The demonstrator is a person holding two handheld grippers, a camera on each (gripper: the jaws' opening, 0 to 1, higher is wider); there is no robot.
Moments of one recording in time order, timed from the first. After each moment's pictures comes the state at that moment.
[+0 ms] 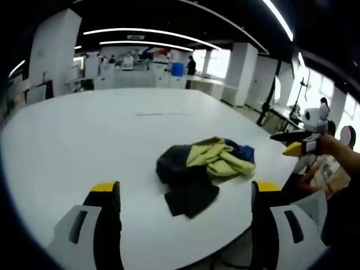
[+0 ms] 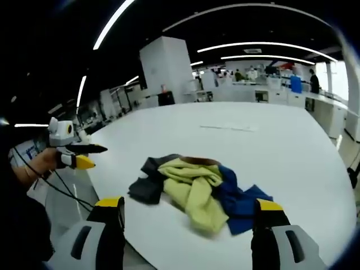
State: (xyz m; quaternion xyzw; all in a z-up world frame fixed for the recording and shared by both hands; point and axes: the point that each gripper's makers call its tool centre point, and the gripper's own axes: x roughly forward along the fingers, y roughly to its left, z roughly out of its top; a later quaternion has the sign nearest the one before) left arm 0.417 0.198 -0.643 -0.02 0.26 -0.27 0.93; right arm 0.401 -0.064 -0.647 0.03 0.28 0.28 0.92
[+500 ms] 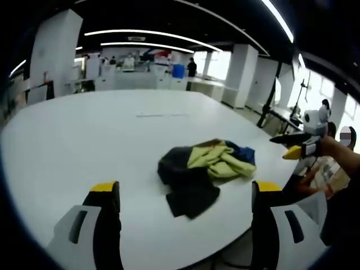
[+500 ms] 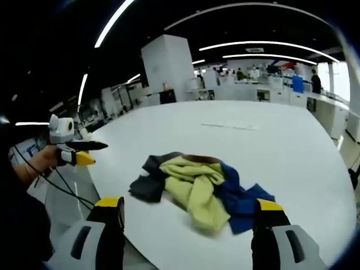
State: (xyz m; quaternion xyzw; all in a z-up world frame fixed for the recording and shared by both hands) left arm 0.417 0.200 -0.641 -0.02 0.26 -0.27 0.93; right arm 0.399 -0.062 -0.650 0.02 0.28 0.28 0.92
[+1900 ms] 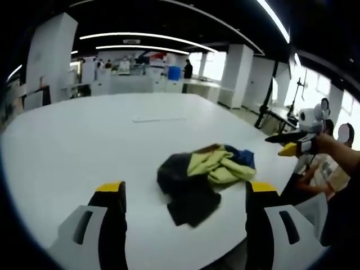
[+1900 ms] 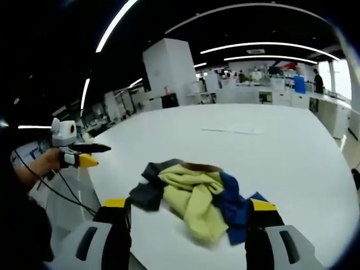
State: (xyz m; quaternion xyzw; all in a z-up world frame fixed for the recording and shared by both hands) left arm 0.434 0.193 -0.627 -0.01 0.24 -0.29 0.93; right arm 0.421 -0.064 -0.644 0.04 0.27 0.30 0.92
